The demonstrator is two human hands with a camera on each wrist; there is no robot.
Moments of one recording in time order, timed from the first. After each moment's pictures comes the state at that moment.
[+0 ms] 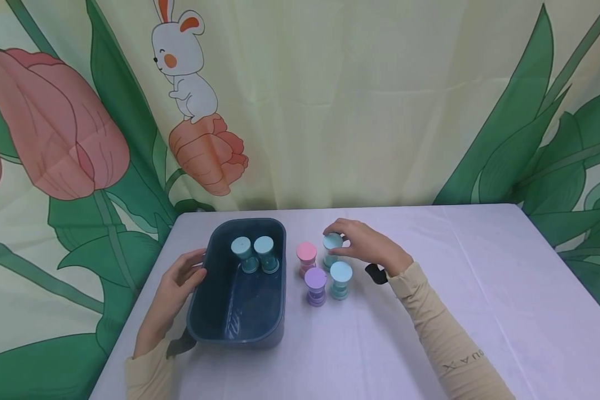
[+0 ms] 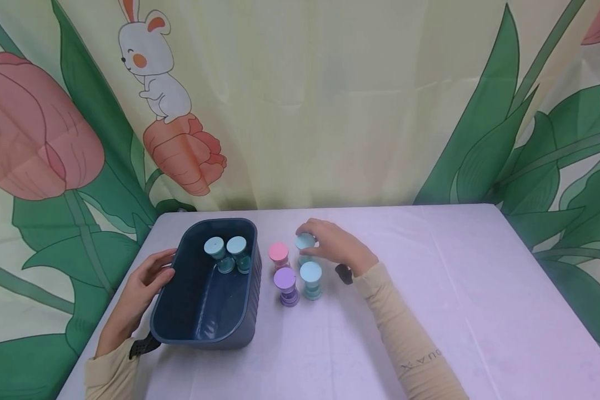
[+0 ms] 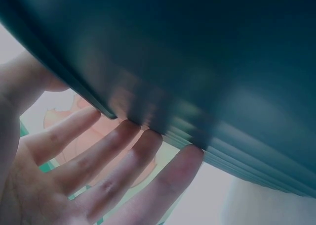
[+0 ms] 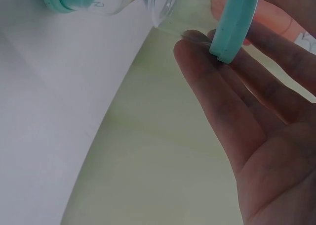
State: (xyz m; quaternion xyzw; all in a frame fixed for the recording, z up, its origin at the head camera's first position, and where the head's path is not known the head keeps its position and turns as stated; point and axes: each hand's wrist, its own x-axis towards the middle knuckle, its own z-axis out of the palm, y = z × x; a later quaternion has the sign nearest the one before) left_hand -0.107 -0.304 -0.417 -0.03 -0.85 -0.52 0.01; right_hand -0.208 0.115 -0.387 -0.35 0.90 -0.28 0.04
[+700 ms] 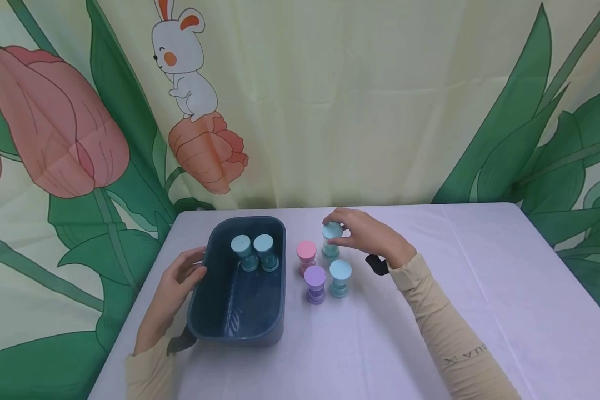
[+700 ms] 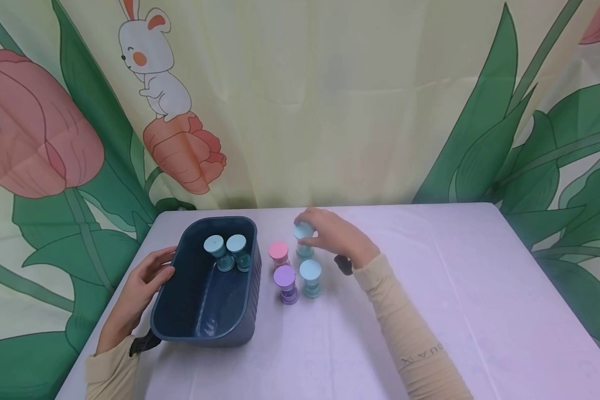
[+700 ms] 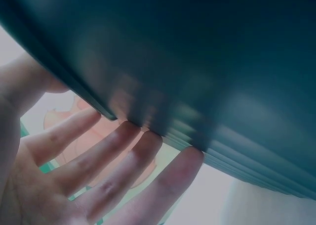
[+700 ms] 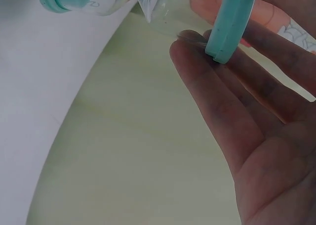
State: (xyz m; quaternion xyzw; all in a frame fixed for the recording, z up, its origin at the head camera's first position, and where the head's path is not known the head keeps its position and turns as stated) left_hand -0.107 -0.302 -0.414 -0.03 -0.85 -0.52 0.00; right_hand -0.204 0.113 -0.358 -0.35 0.90 -0.26 0.02
